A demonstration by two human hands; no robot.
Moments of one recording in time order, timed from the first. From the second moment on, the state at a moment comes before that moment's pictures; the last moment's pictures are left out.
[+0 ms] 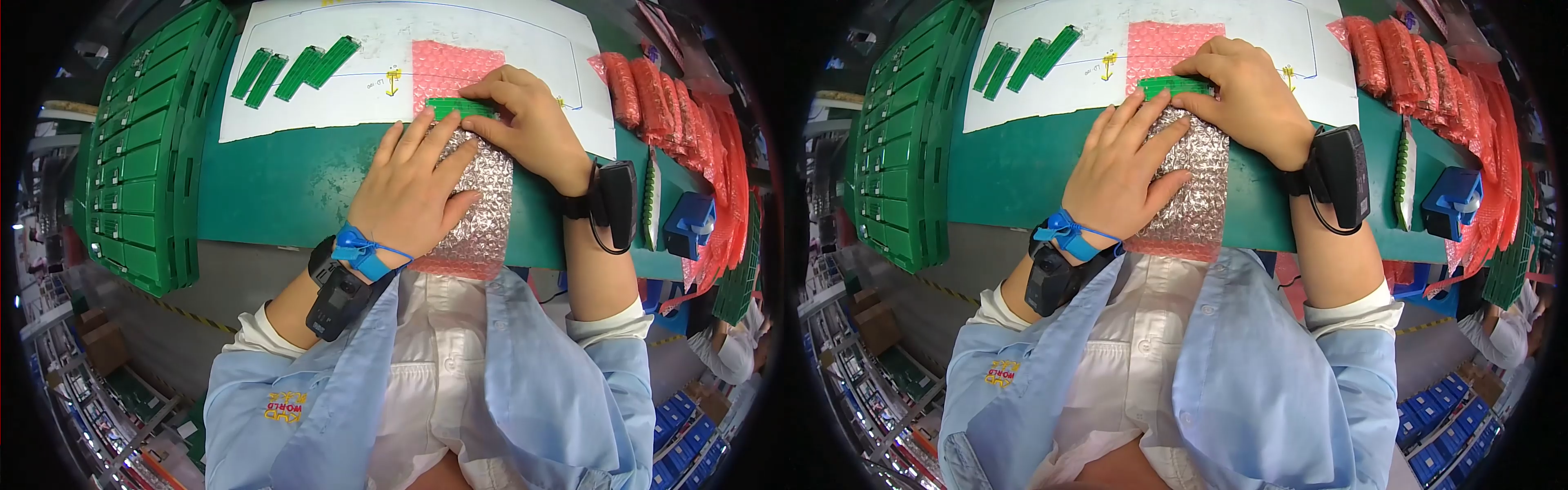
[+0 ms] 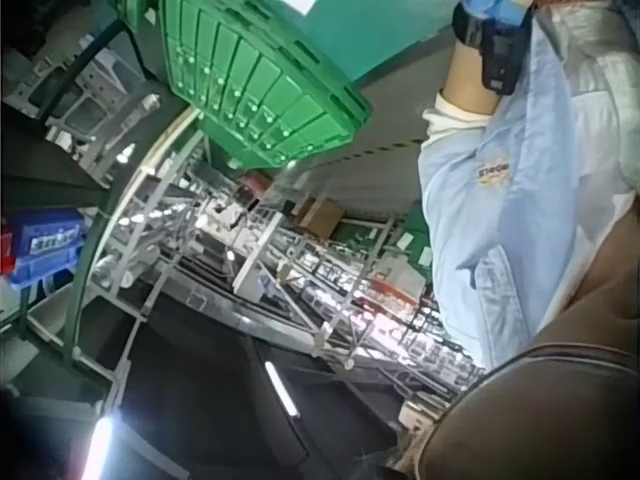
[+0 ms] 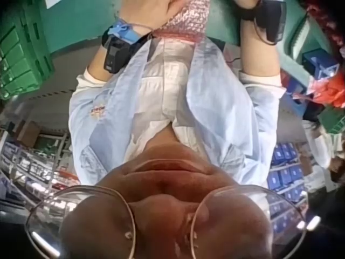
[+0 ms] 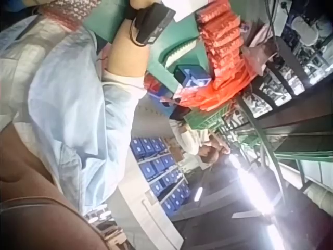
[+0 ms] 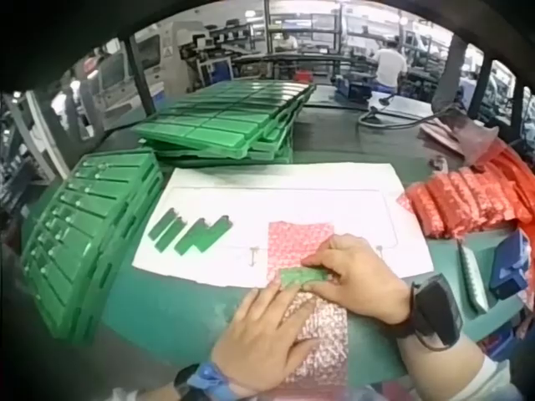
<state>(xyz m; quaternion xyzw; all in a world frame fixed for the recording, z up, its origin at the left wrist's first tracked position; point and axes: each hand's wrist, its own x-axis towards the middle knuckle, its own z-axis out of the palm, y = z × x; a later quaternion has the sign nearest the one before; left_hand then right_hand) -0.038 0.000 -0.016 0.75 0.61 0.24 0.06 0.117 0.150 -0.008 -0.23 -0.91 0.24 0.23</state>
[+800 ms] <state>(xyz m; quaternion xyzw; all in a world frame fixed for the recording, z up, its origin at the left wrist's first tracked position) -0.034 -0.041 0.000 0.76 0.58 0.29 -0.01 0.111 0.135 -0.016 -0.31 -0.87 -0.11 0.37</state>
